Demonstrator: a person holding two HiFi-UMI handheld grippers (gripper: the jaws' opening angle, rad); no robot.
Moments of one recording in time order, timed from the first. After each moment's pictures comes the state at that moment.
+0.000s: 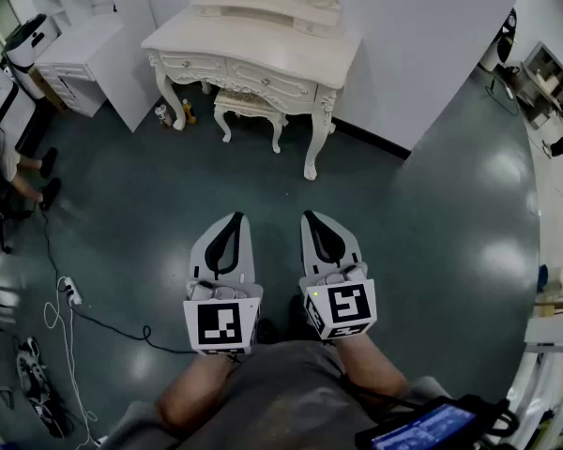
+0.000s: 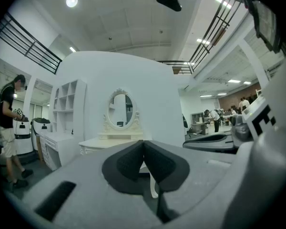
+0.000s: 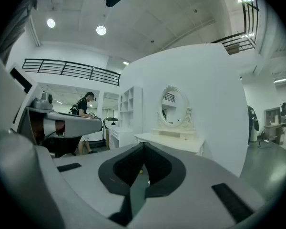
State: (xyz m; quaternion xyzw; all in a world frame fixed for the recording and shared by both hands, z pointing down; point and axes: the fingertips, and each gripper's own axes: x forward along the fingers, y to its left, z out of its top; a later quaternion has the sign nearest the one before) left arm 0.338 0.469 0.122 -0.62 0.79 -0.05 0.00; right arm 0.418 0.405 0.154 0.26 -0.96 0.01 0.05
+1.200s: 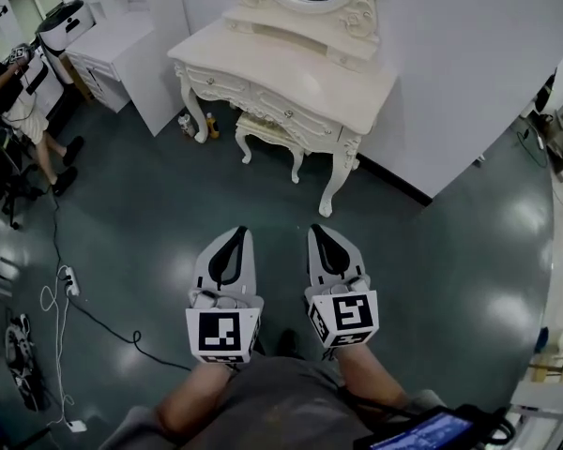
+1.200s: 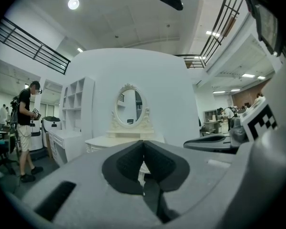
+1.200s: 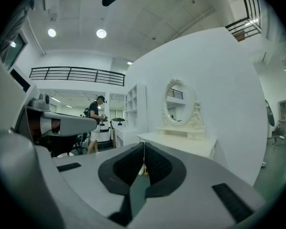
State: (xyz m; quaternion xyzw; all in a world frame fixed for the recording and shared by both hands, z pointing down) left arm 0.297 0.372 0.134 -0.56 0.83 -0.05 -0.01; right arm 0.374 0.285 0.167 0.21 -0.98 0.02 0.05
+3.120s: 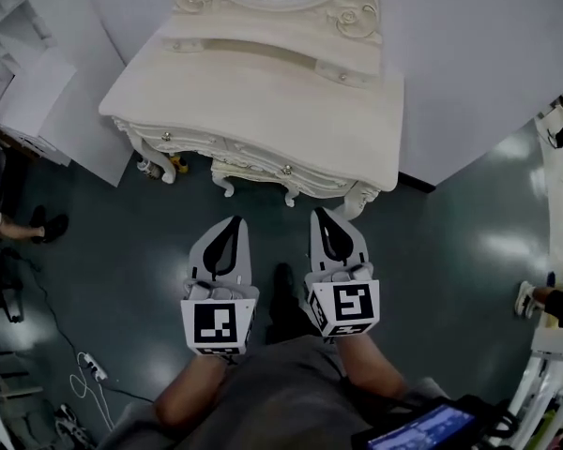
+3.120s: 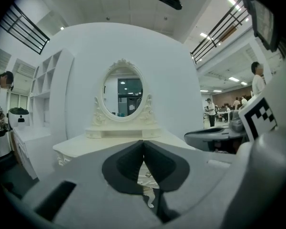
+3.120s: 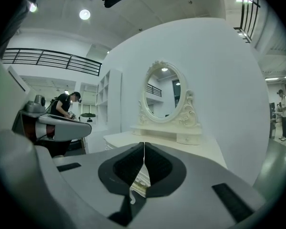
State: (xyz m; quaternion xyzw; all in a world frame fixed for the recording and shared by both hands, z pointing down) left arm 0.004 0.108 0.180 -0.66 0.74 -0.08 -0.04; right arm 0.107 0.037 0.201 0.35 -0.93 0.03 0.07
